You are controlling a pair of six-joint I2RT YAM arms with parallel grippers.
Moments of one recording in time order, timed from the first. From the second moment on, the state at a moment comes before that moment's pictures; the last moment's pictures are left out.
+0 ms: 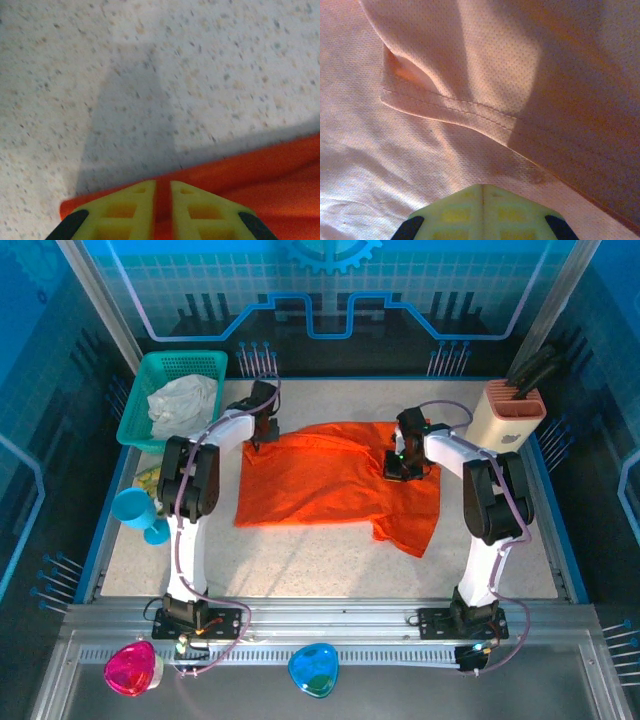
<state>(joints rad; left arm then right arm) -0.22 2.18 1.66 -0.56 -0.22 -0.24 0.23 1.91 1.30 -0.70 -0.22 0.35</state>
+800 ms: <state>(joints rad) -0.31 2.10 1.53 -0.63 -0.10 -0.24 0.21 1.84 1.25 -0.69 -0.25 0.35</state>
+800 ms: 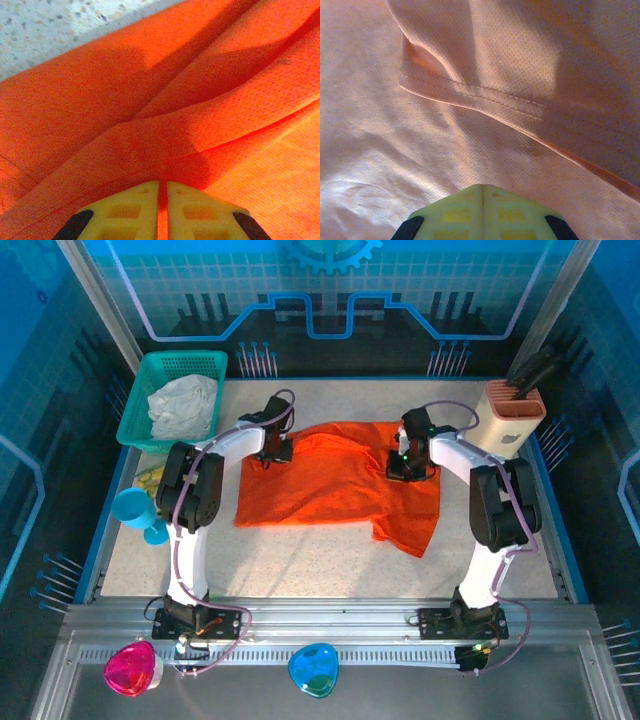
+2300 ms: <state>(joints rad) -0.24 2.06 1.53 -0.79 -0.23 -0.41 0.11 1.70 1.11 -0.67 -0.30 0.32</state>
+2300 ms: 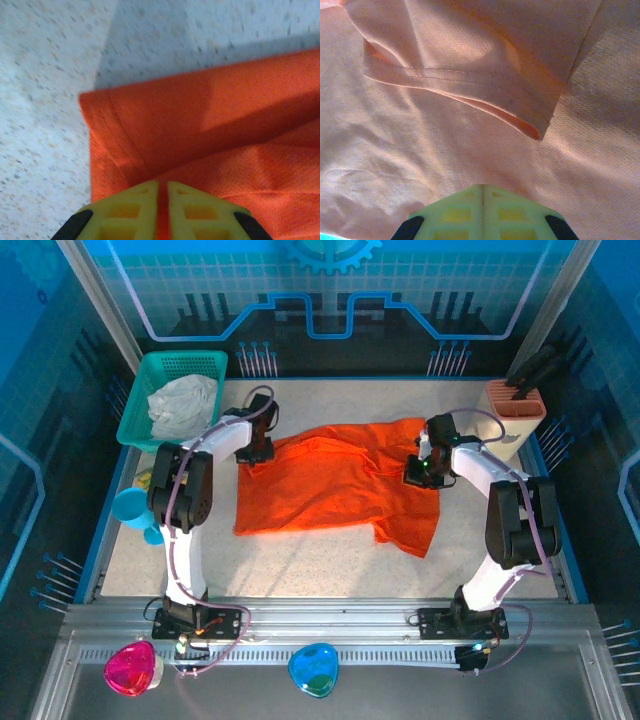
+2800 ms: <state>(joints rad) -0.31 1.94 1.31 -0.73 -0.24 -0.41 0.11 1.70 1.10 -0.65 -0.31 0.32</state>
